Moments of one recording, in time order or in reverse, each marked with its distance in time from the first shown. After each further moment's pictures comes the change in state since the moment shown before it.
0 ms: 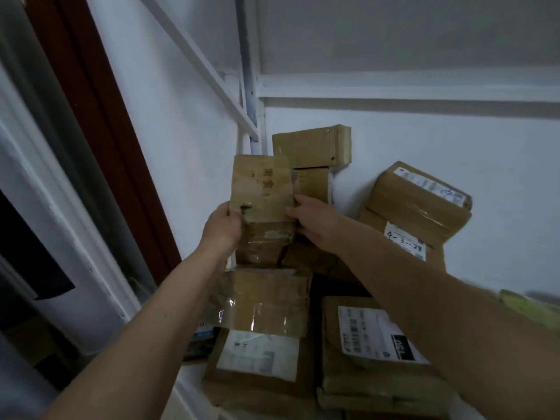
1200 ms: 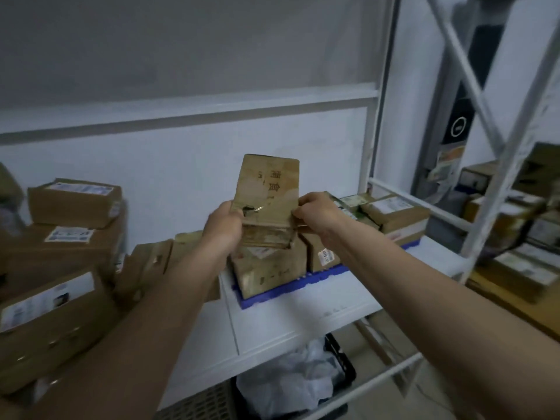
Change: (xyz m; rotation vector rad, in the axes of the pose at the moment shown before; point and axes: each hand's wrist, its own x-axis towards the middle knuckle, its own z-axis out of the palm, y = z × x) left_hand -0.445 0.151 0.270 -0.031 -0.804 0.339; right_hand -0.552 0.086 -0.239 -0.056 1.087 0.073
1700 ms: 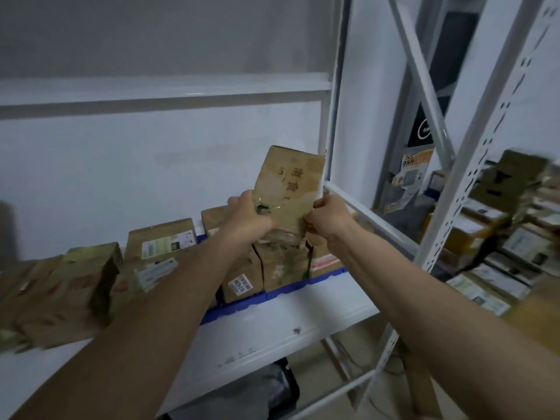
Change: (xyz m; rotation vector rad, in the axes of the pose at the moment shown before) left_hand 0.074 0.080 0.240 0.272 -0.199 0.080; right_hand 0.119 0.068 -0.203 -0.043 0.182 0.103
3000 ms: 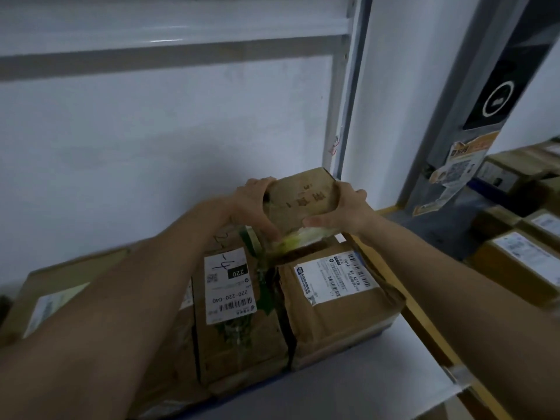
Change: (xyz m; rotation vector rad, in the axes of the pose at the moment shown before) left_hand 0.289 -0.007 0.086 0.384 -0.462 0.129; right_hand 0.303 0.051 -0.037 -0.393 -0.206 -0.059
